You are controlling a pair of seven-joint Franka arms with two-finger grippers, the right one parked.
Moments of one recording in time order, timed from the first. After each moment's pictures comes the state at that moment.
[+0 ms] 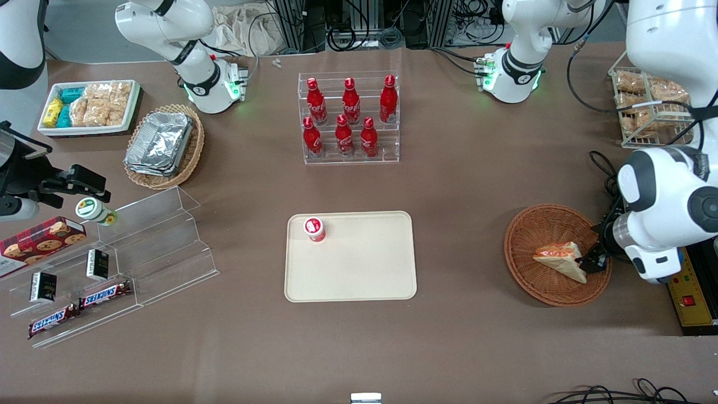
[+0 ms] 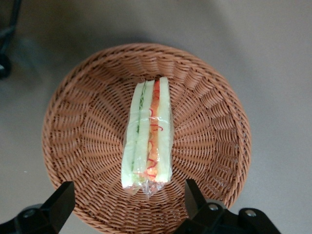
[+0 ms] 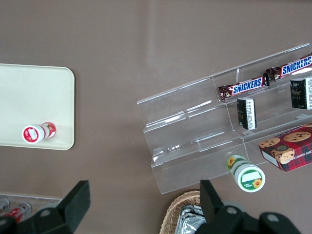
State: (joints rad) arm -0.08 0.42 0.13 -1.76 -0.06 2.11 -0.94
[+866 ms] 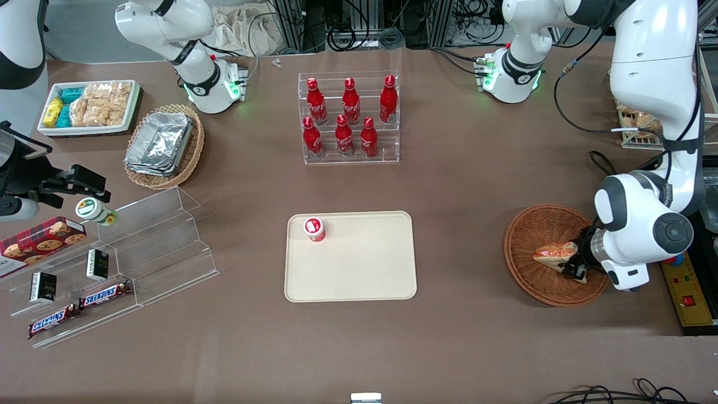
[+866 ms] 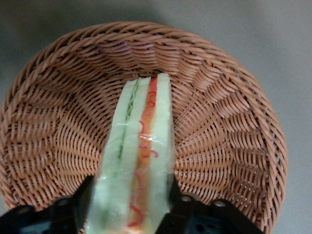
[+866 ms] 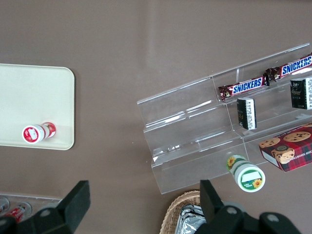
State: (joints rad) arm -0.08 0.54 0.14 -1.76 -0.08 2.20 -0.94
